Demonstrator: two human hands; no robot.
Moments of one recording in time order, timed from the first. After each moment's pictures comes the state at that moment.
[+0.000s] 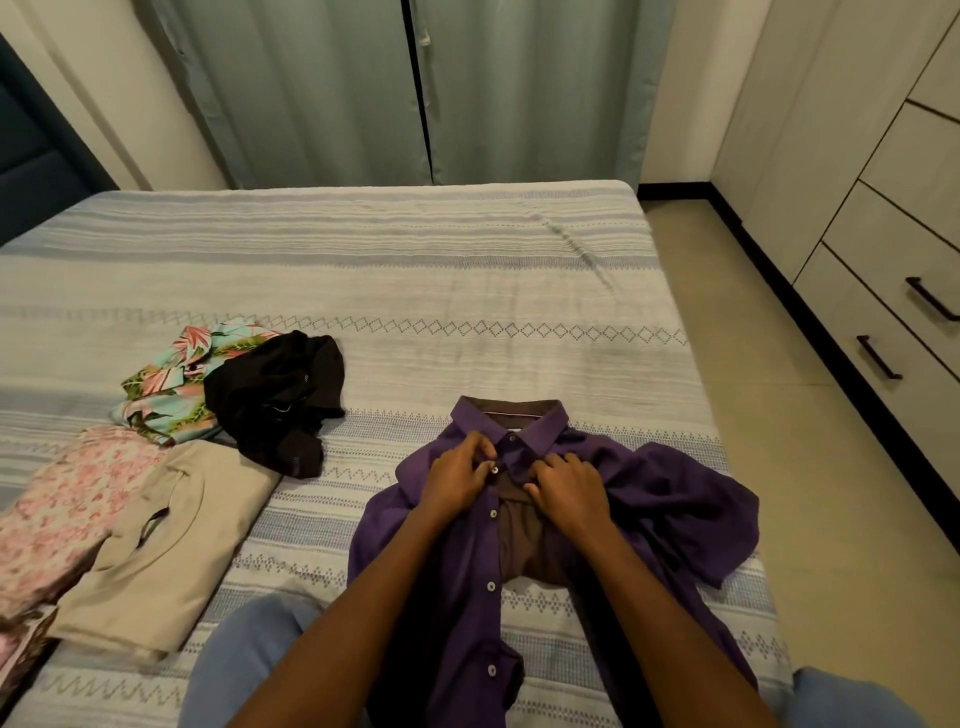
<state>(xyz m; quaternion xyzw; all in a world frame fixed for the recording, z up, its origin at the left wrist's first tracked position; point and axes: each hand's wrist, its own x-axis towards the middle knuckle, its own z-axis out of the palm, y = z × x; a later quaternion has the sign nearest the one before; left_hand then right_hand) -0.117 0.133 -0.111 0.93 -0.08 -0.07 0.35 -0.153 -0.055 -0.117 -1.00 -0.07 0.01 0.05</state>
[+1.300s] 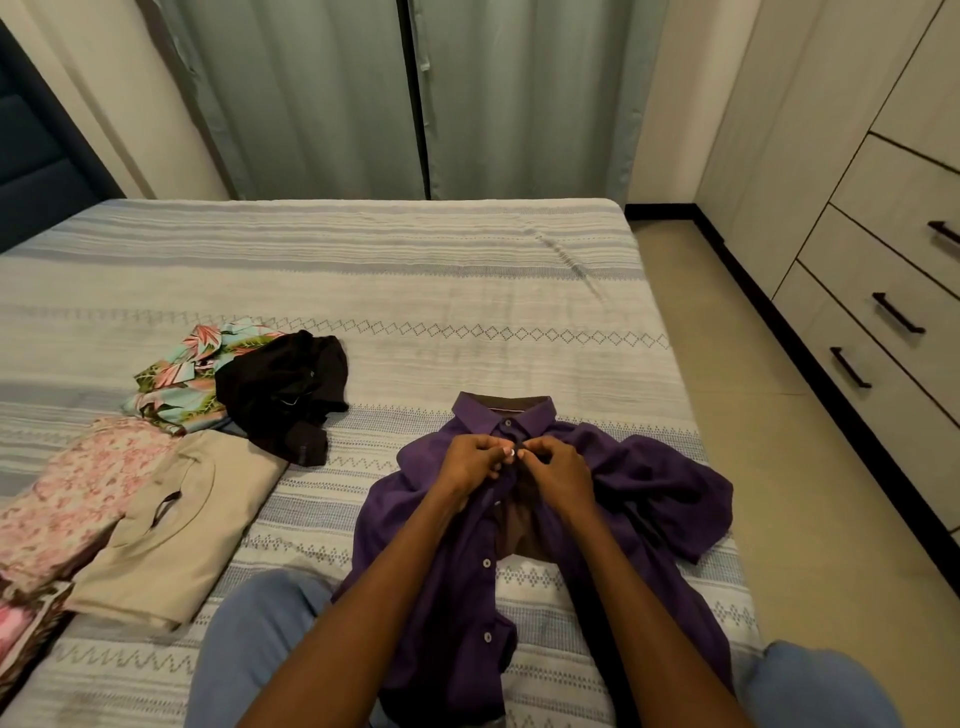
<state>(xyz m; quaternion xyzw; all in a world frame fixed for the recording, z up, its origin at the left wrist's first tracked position) -0.147 0.102 -0.073 0.77 0.05 -0.15 0.62 -0.180 -0.048 -0.084 -0.88 0.11 -0.02 0.47</state>
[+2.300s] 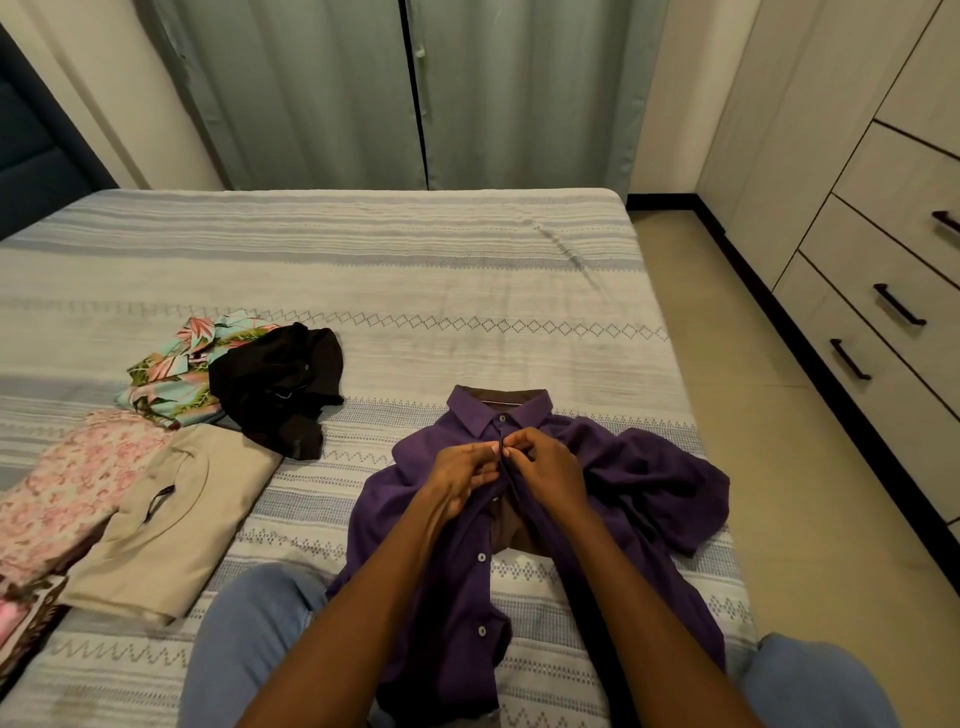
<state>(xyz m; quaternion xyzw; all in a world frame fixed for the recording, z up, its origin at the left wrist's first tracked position) -0.151 0.105 -0.097 0.60 0.17 -0.20 0.75 -0.178 -0.044 -0.088 -0.91 0.03 -0.04 0.41</state>
